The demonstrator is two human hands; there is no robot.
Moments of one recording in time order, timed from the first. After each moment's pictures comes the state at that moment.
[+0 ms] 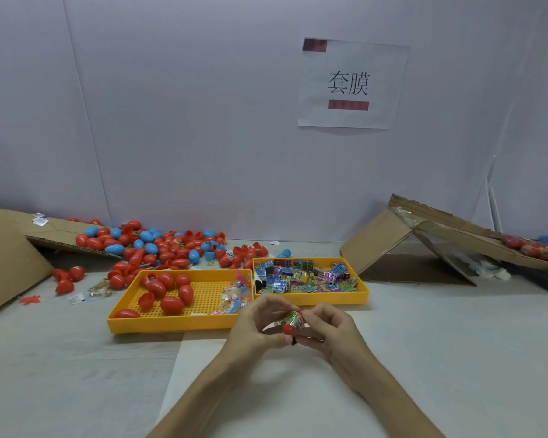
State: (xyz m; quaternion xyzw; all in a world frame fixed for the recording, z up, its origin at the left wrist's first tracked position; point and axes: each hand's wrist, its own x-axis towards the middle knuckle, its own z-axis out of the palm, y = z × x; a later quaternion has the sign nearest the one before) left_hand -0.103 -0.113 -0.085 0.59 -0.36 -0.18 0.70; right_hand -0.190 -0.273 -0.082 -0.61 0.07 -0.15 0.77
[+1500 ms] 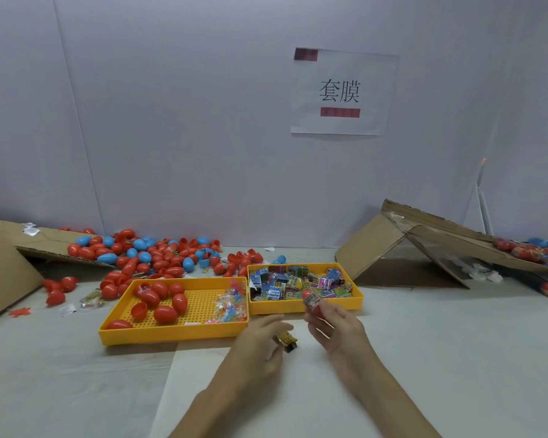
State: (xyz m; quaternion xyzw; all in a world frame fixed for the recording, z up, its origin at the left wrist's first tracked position) left_hand -0.107 -0.117 -0.093 0.81 -0.46 0.05 0.36; right_hand -0.185 -0.289 -0.083 -0.46 0.14 -0.21 0.85
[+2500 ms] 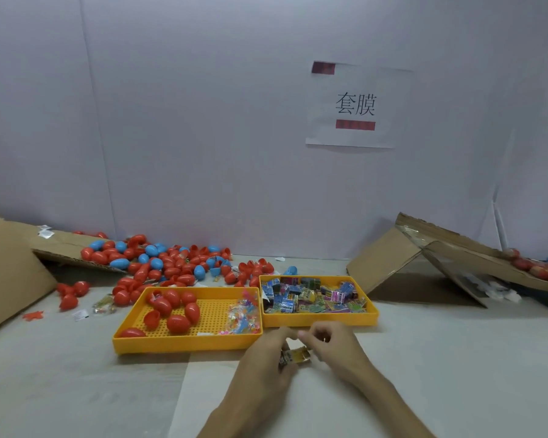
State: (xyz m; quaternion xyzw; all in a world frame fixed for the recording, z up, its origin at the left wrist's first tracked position) left_hand -0.105 -0.115 -0.096 0.82 -0.40 0.03 0.40; right_hand -0.149 -0.297 -0.092 -0.88 0.10 -0.17 0.43
